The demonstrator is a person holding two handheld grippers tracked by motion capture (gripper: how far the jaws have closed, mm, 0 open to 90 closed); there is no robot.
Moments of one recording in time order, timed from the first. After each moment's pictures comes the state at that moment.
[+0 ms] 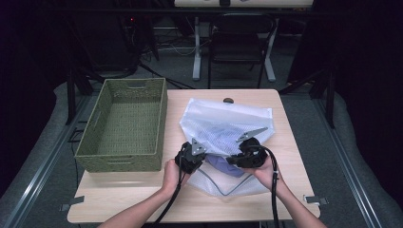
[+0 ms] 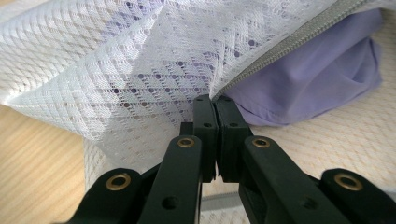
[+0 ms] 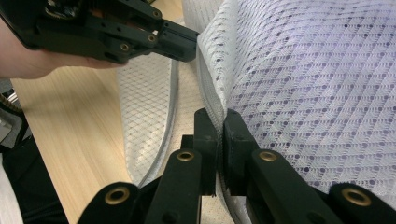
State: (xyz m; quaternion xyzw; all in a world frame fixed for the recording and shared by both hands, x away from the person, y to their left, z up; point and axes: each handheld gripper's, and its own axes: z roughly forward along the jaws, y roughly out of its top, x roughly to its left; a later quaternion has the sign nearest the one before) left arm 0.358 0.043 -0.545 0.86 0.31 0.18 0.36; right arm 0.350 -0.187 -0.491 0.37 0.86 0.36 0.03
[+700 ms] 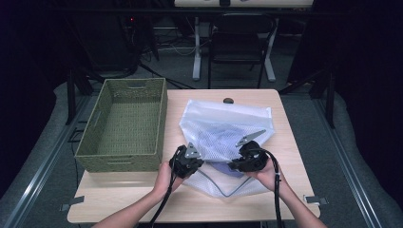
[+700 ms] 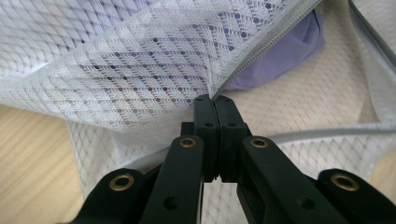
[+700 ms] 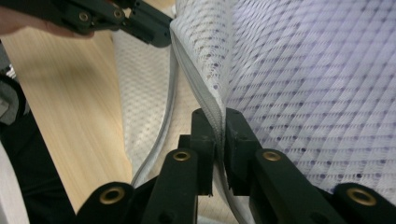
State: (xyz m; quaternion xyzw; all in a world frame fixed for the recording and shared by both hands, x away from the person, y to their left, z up) left arm 0.345 0.061 -0.537 0.89 0.27 0.12 0.35; right arm 0.344 -0.188 -0.495 0.34 0.88 0.32 0.02
